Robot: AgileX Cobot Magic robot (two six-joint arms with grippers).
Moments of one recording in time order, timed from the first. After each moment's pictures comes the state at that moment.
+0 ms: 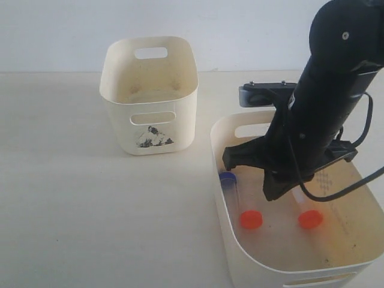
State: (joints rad) left arm -0.02 0.01 0.00 0.18 0.27 -0.02; right arm 0.43 1.61 -1.06 0.18 0.99 0.22
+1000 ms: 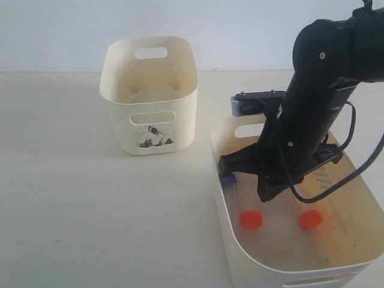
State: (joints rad) left arm -0.02 0.01 0.00 0.18 0.27 -0.02; right arm 0.43 1.69 -1.06 0.16 0.91 0.18
